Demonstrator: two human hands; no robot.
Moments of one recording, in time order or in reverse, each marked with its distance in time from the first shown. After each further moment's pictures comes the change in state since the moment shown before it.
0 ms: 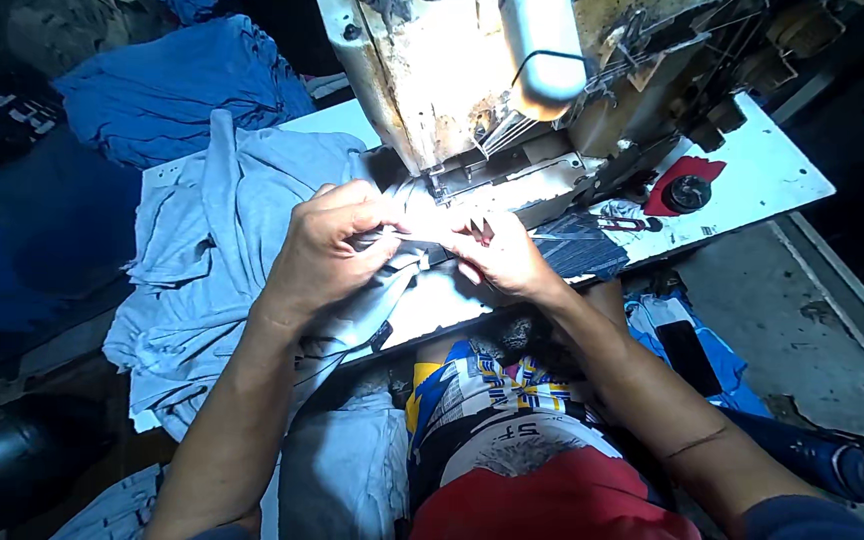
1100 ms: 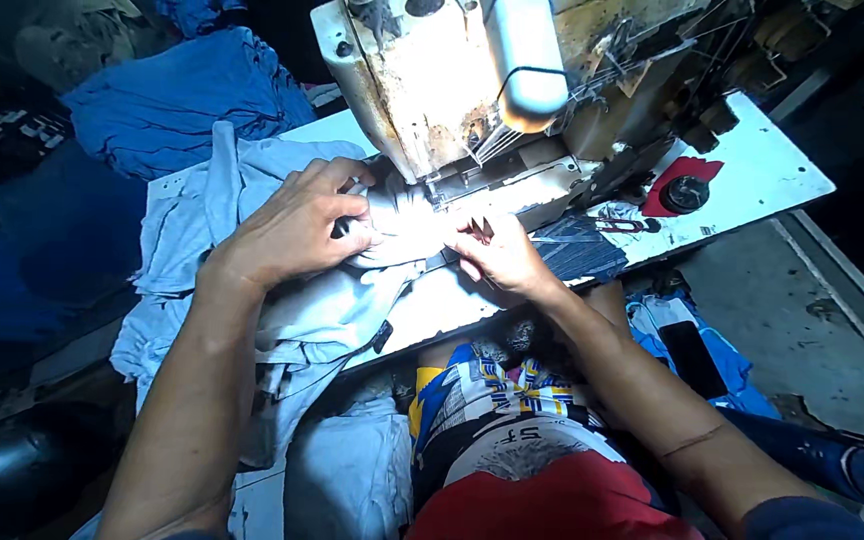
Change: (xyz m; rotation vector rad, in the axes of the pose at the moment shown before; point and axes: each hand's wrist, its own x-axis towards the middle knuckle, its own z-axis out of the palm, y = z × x) left_hand 0.021 -0.049 -0.032 0.342 -0.472 -0.043; right_hand 0.000 0.010 -0.007 -0.013 0.055 0.021
